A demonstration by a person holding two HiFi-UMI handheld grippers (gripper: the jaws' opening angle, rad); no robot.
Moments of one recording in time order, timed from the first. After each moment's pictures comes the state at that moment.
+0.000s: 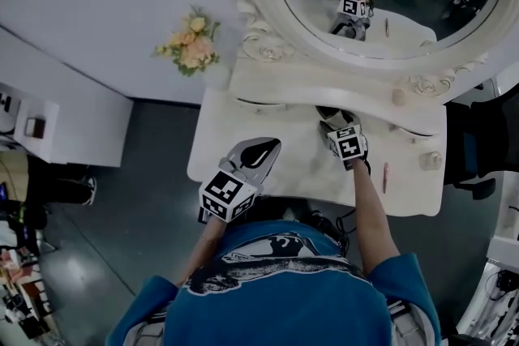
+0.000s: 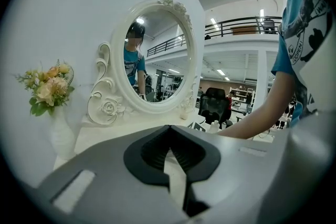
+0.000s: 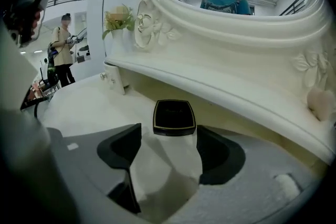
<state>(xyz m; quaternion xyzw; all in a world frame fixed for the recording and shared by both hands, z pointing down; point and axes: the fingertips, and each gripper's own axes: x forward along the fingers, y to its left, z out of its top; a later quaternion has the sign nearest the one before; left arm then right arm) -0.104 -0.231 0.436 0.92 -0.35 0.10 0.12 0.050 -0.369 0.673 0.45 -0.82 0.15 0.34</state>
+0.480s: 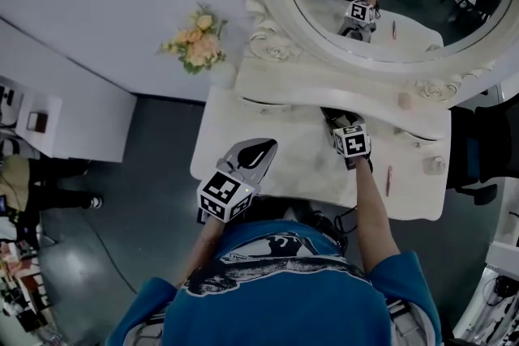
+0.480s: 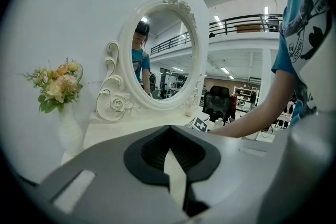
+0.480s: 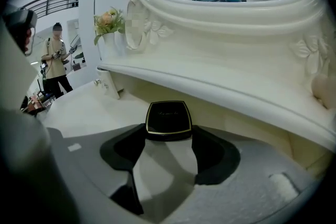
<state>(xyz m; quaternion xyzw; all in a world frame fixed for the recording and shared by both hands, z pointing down) -0.125 -0.233 0.444 0.91 -0.37 0.11 0.13 0.050 -0.380 0.677 0.46 -0.81 0.19 0.32</state>
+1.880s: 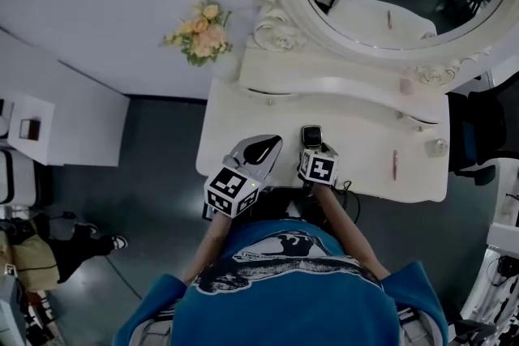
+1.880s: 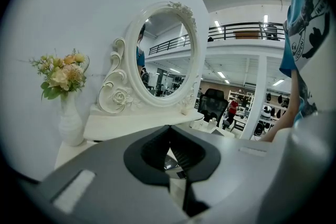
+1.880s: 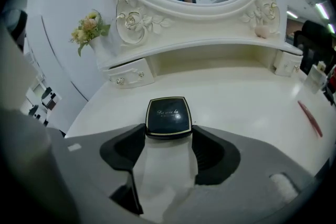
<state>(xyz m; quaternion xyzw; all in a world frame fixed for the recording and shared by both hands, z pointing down) -0.146 -0.215 0.459 0.92 -0.35 0.10 0.15 -0.041 -0.237 0.676 0.59 -0.66 0.38 0.26</state>
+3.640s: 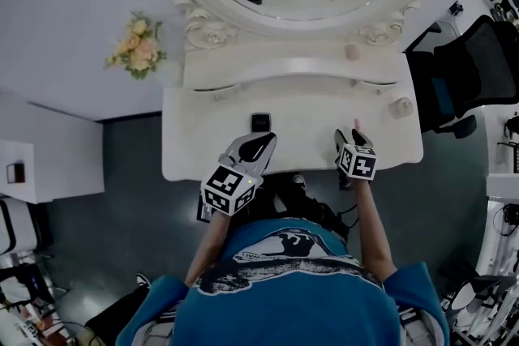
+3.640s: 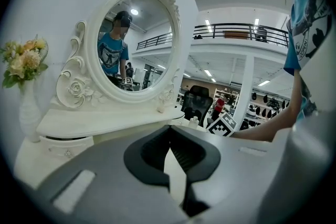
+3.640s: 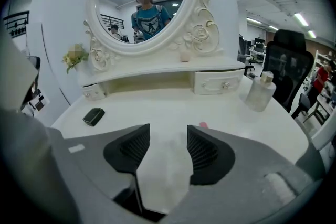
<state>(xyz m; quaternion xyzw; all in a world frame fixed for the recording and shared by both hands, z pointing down) -0.034 -0.181 0.464 0.94 -0.27 0.11 0.16 0.195 -0.186 0.636 0.66 -0.65 0.31 0.21</state>
